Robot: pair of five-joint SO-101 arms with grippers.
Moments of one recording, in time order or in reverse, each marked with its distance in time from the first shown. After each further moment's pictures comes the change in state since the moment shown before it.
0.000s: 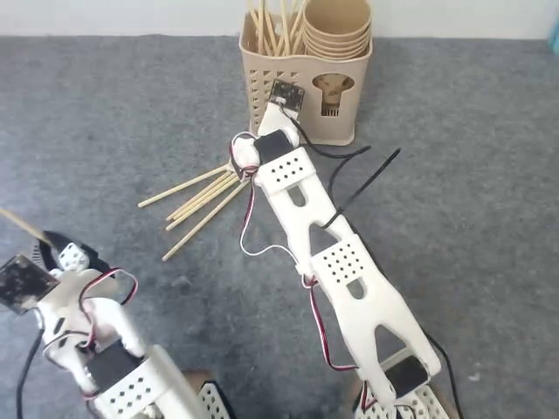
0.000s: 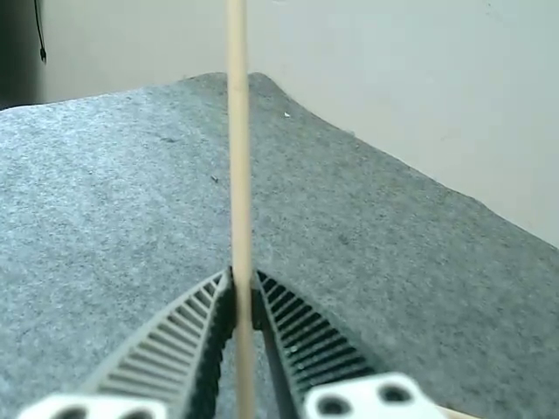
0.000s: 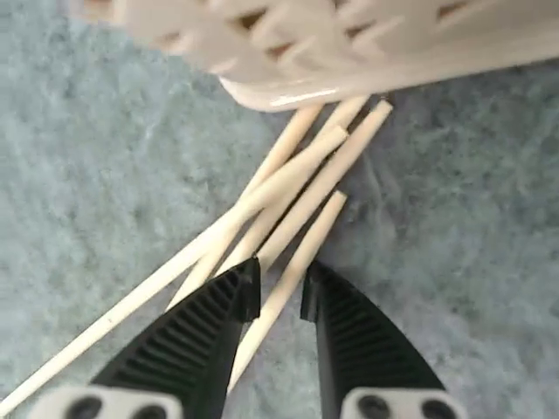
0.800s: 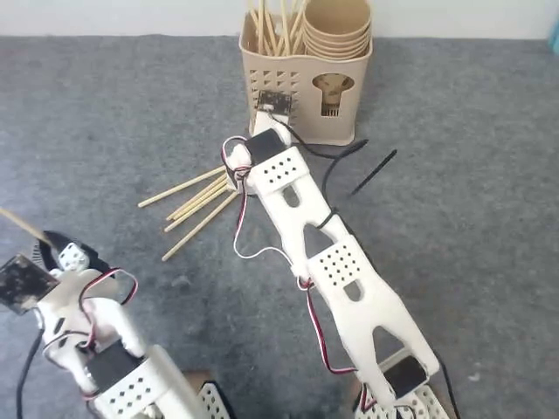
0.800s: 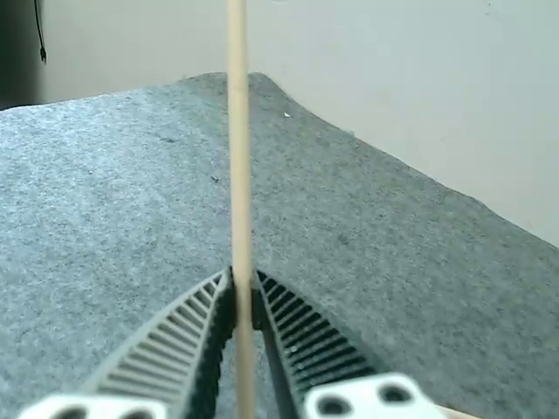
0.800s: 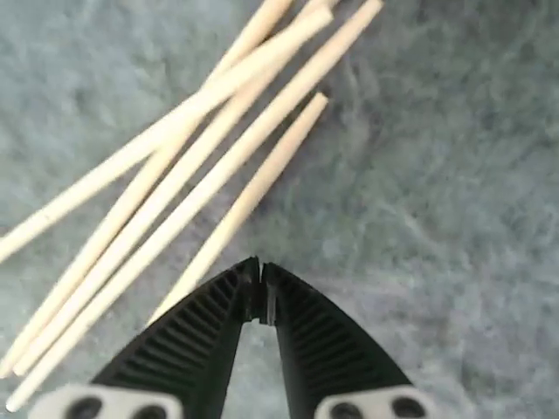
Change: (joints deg) left arm 0.0 0.0 0.0 0.0 0.0; right arm -2.2 -2.7 -0.3 13.0 4.5
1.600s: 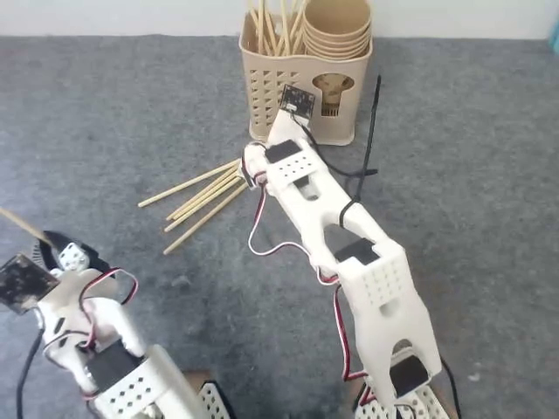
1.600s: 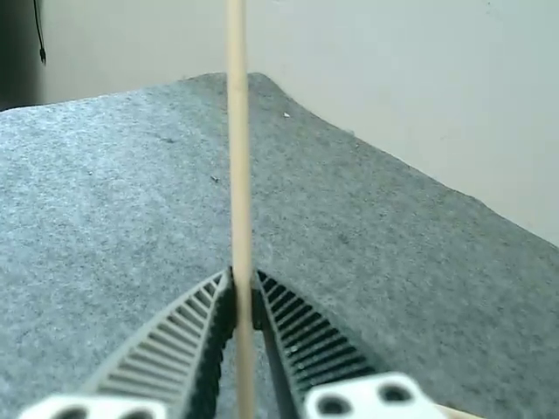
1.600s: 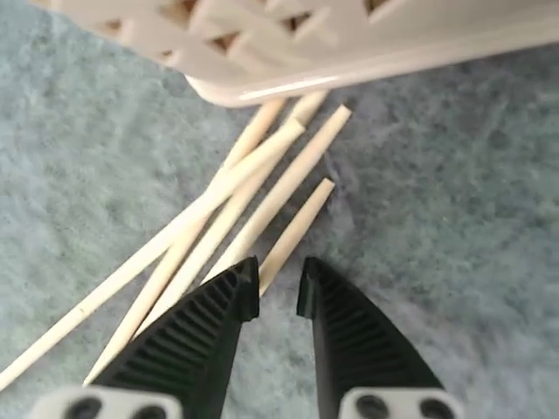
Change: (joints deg) left arm 0.0 0.0 0.0 0.0 0.0; right arm 3.1 -32.9 65.8 -44.0 -2.8
